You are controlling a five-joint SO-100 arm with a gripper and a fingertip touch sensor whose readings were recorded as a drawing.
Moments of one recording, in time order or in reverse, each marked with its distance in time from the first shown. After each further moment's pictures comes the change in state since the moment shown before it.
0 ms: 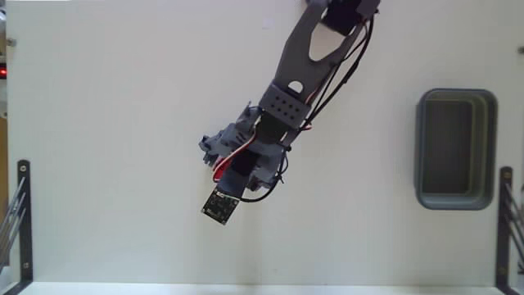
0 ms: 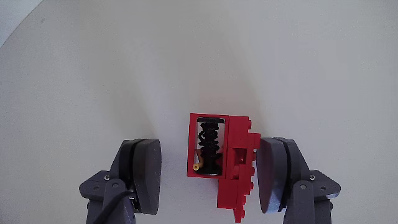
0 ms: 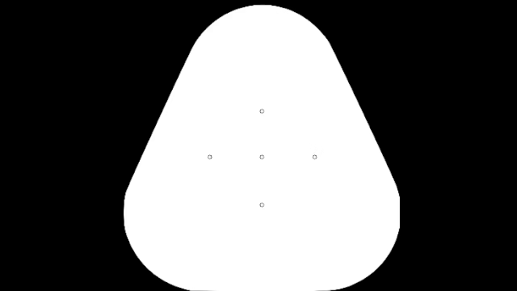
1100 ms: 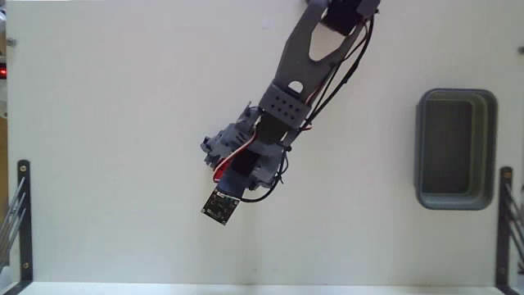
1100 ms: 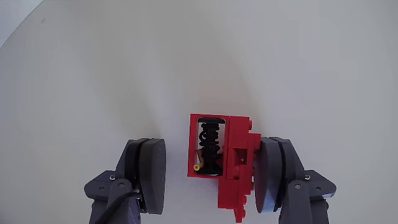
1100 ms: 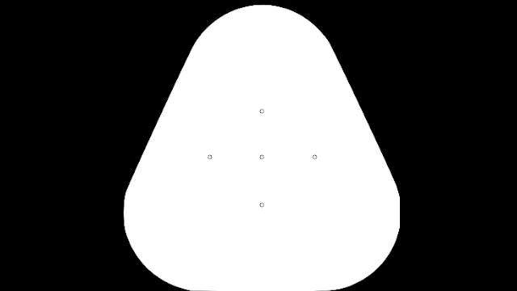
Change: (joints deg) arm -0.1 0.0 0.0 0.0 0.0
